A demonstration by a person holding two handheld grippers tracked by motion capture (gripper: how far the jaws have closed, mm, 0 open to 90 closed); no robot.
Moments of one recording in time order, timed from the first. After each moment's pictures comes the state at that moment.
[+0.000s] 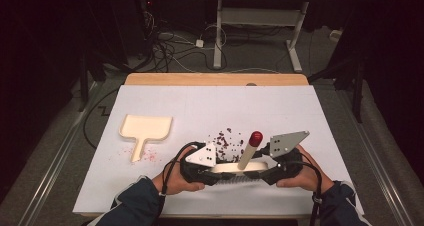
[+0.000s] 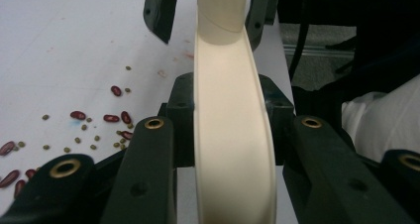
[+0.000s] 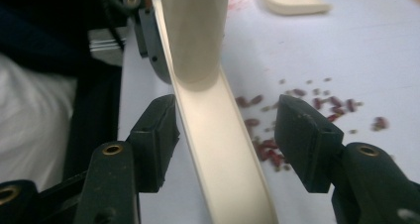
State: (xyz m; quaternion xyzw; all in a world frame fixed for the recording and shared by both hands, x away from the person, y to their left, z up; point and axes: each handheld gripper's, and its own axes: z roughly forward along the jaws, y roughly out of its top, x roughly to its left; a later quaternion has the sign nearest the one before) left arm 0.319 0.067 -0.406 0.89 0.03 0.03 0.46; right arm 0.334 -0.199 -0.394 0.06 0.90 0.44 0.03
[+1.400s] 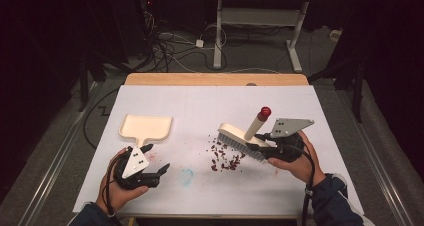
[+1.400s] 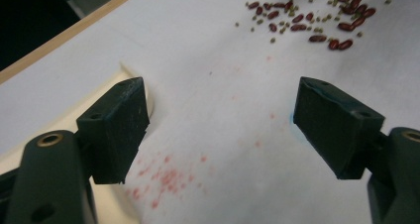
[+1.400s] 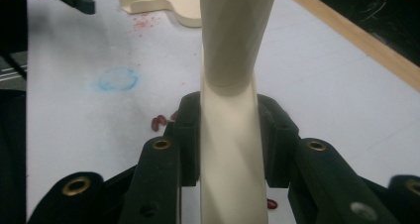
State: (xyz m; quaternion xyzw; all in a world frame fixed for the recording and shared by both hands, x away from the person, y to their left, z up) left arm 0.285 0.216 -0.439 0.83 0.29 0.27 0.39; right arm 0.354 -0.203 -0.373 0.18 0.87 0.43 0.15
